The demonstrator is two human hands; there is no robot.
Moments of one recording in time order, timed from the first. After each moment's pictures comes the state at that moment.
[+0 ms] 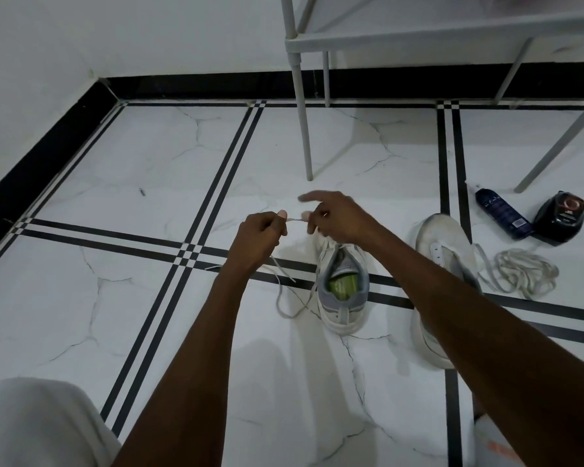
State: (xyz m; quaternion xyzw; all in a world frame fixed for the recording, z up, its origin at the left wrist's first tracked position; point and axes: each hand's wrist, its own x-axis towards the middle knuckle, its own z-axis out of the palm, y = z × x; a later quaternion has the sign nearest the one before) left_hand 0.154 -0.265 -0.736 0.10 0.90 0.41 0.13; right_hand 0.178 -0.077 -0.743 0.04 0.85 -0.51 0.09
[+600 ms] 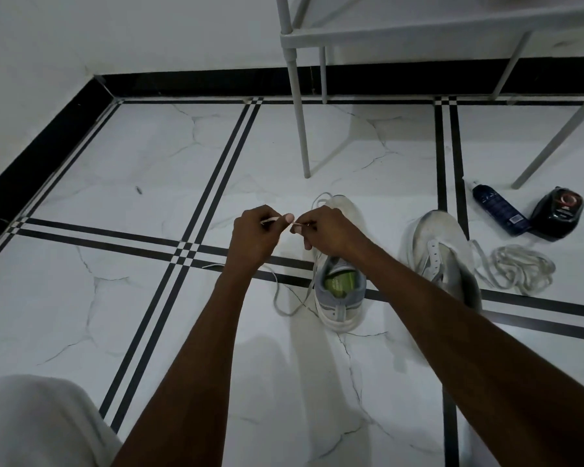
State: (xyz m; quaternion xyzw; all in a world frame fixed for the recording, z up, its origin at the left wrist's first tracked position) left_hand 0.150 -0.263 -0.752 0.12 0.91 0.40 0.05; right_hand 0.181 -0.098 -0.770 0.07 0.88 -0.46 0.09
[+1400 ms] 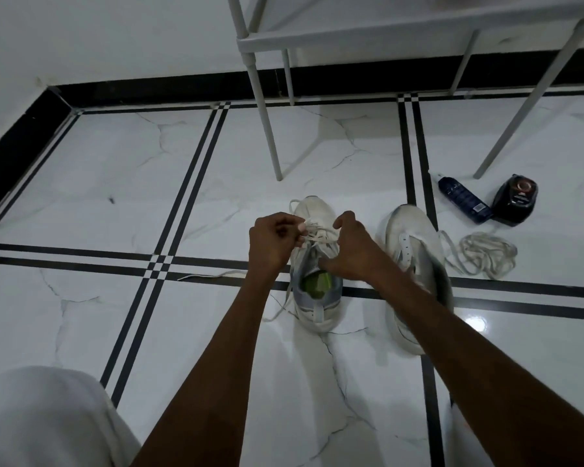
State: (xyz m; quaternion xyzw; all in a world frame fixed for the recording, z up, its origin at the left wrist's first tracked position) left_hand 0.171 -0.201 -0.776 0.11 0.82 0.56 0.12; right_hand 0.250 -0.049 -0.779 0.19 0.88 -0.43 0.08
